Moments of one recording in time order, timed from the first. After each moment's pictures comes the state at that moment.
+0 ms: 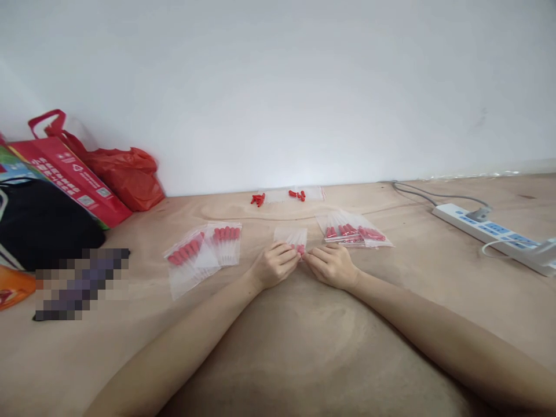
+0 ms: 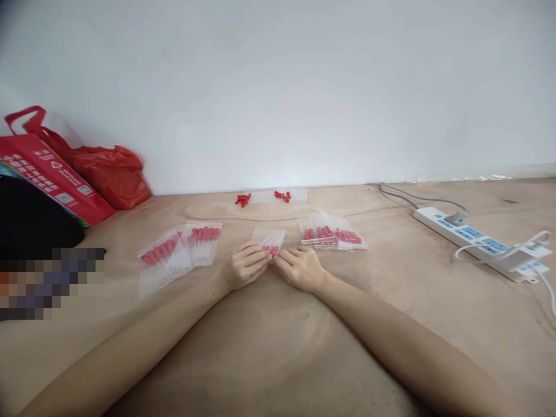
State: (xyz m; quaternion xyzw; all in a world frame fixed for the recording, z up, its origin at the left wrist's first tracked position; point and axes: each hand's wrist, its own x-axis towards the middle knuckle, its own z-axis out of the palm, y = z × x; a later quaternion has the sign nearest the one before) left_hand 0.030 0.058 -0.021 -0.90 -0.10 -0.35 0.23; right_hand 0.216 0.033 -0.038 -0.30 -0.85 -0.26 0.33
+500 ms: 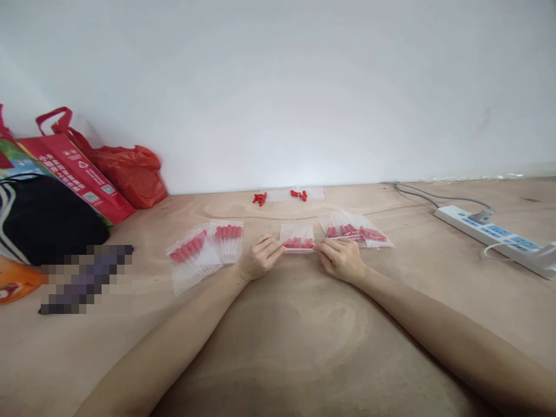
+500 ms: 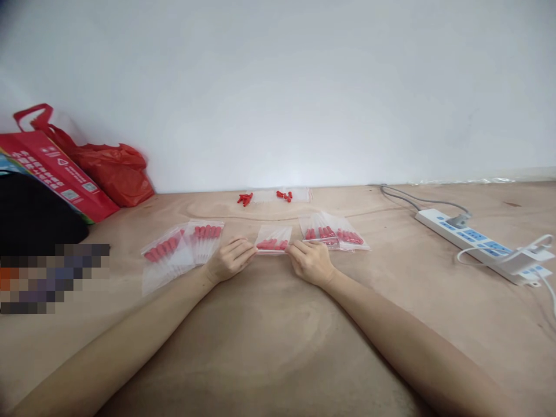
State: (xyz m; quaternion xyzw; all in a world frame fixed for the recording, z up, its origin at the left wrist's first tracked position) left_hand -0.001 0.072 -0.021 -0.89 -0.13 -0.31 0.30; right_hand 0.231 0.039 -0.039 -0.37 -0.83 -0.24 0.35
